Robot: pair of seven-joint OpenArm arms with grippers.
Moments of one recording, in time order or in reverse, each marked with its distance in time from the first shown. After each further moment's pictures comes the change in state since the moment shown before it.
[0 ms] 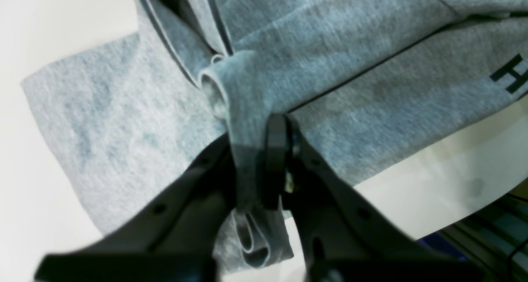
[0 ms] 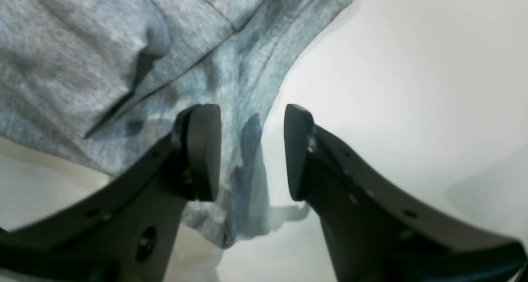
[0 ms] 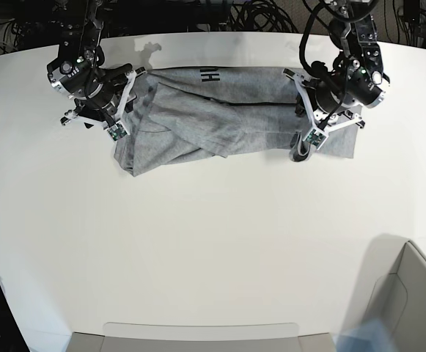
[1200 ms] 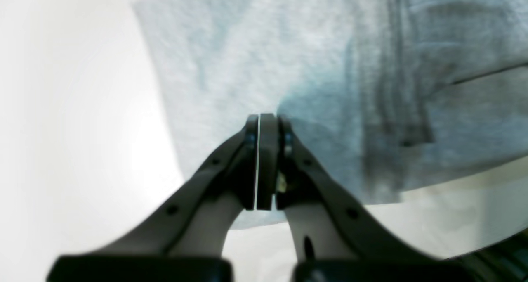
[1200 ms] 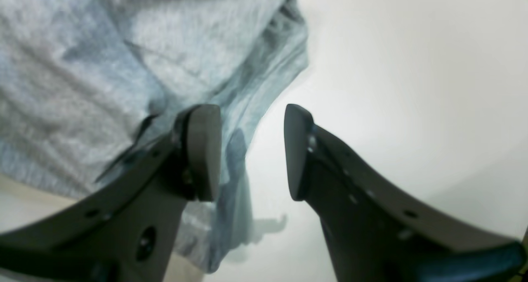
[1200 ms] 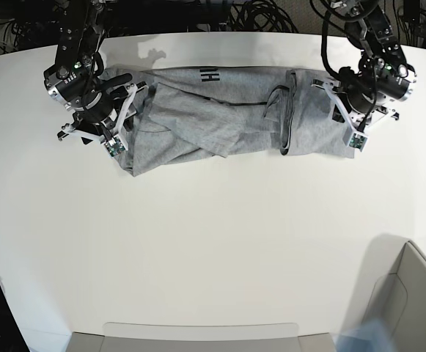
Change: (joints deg) left arm -1.6 1.7 -14.5 -0.3 -0.2 0.0 -0.1; right arm 4.0 -1.6 0.3 3.3 0.5 0.0 0.0
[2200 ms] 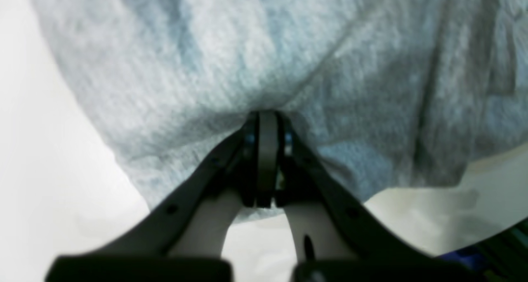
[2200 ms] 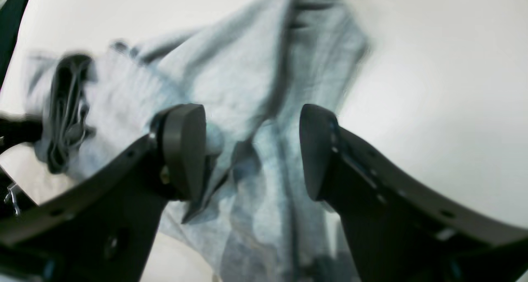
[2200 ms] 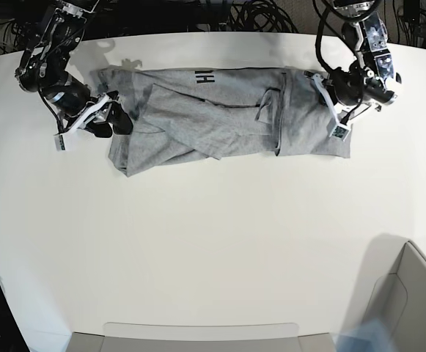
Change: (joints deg) left arm 0.3 -2.1 8.0 -12.9 0.5 0.0 -2.4; right arm 2.0 0.0 23.6 -21.9 44.7 4.2 0.0
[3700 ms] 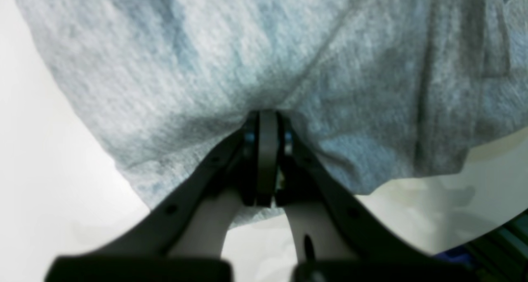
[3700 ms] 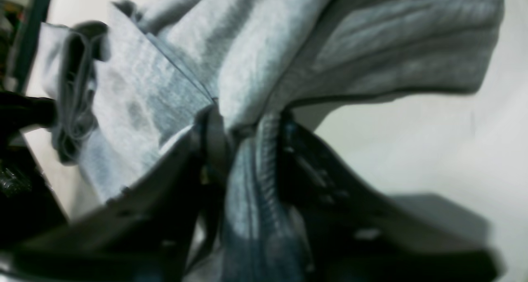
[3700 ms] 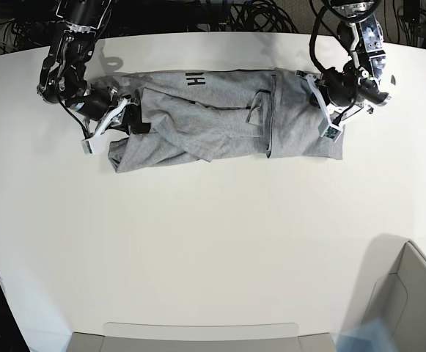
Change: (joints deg) left arm 0.4 0.2 1.4 0.1 -0.9 0.0 -0.3; right arm 6.1 1.2 -7.7 -17.1 -5.9 1.6 5.0
